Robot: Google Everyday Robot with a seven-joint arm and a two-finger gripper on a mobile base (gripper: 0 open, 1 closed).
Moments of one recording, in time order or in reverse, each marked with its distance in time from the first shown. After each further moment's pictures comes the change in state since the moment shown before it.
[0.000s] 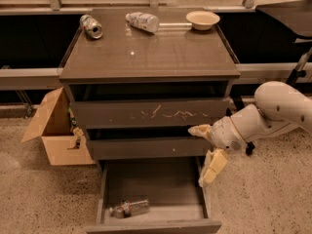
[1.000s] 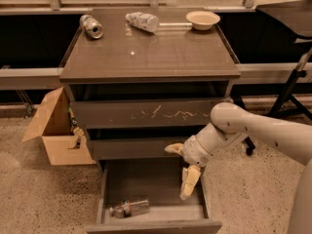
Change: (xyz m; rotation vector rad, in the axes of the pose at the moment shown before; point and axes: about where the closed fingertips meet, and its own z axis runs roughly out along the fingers) arm 0.057 -0.033 0.116 -0.146 0.097 -0.131
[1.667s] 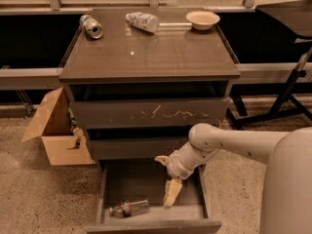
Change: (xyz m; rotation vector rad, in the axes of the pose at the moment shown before) arm 0.036 -0.039 0.093 0.090 0.100 -0.016
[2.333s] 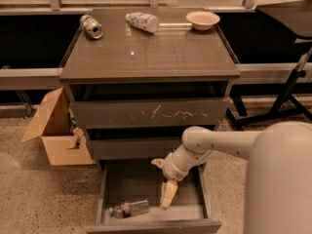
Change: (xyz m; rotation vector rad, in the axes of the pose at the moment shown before) arm 0.008 -0.010 0.026 -0.025 0.015 -0.004
